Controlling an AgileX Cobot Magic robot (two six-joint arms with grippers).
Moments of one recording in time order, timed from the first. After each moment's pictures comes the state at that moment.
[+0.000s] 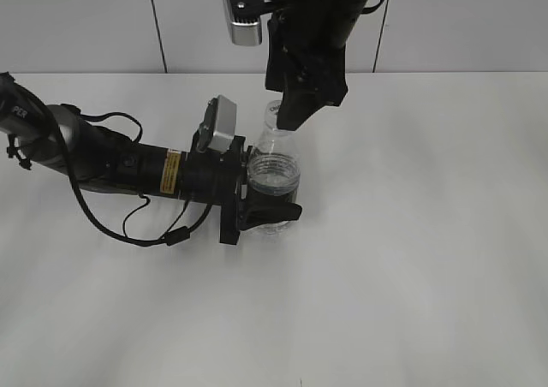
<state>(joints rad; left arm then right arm) -0.31 2.39 -1.29 1.46 -1.17 -0.59 0.58 2.08 -1.92 0.27 1.23 -1.41</state>
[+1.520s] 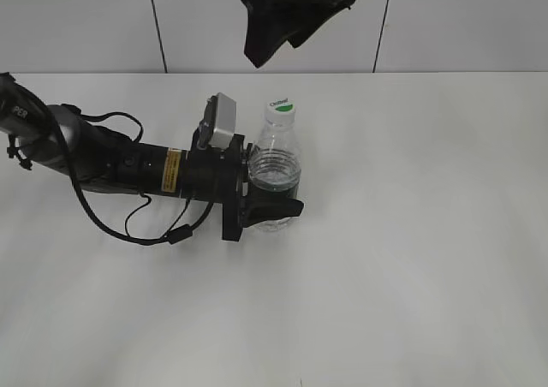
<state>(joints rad) -0.32 2.39 -1.29 1.44 -1.17 -0.60 0.59 2.00 -2.00 0.25 1.22 -0.43</state>
